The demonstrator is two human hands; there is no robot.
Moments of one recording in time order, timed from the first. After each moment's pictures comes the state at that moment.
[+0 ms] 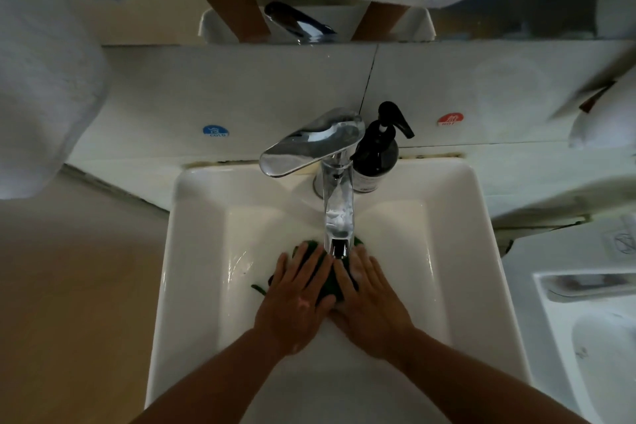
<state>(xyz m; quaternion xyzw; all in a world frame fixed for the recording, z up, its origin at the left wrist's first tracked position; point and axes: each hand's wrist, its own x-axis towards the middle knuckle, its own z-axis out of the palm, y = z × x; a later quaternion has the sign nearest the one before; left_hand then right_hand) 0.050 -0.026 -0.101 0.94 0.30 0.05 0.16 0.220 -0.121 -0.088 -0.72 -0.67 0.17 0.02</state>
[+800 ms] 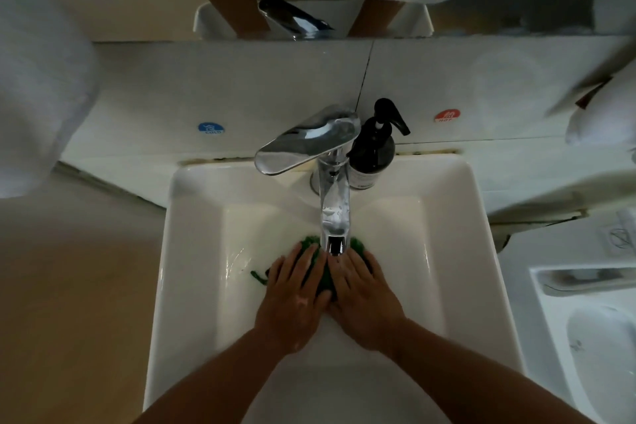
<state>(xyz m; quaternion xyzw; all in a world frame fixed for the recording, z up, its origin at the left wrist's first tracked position) 0.052 -0.033 -0.106 0.93 0.33 0.09 0.14 0.218 -0.116 -0.093 -0.70 -0.71 0.08 0.06</state>
